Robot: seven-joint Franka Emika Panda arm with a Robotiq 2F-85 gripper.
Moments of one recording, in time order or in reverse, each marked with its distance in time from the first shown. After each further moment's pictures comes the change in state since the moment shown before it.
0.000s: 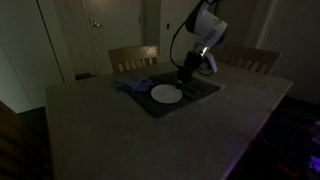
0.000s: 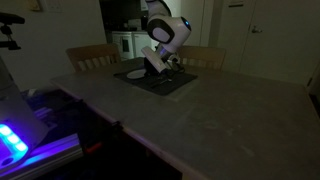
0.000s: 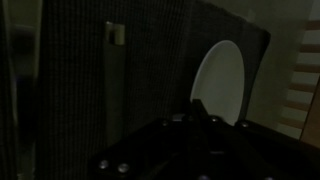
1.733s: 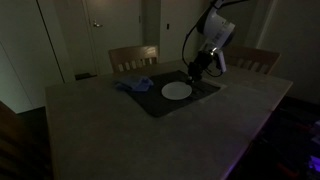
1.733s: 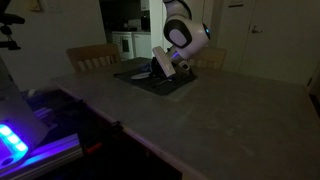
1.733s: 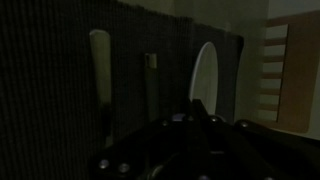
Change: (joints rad) arm -0.072 0.048 -0.096 0.077 0.023 -0.262 -0.006
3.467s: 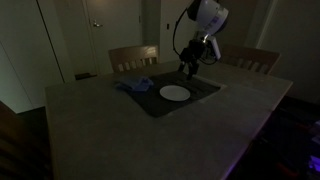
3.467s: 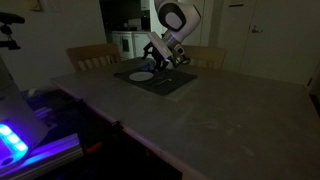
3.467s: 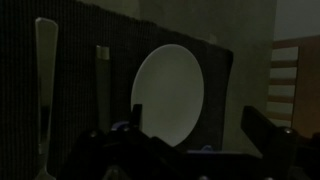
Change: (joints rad) arm 0.107 -0.096 -0.003 0.021 -0.156 -0.015 0.169
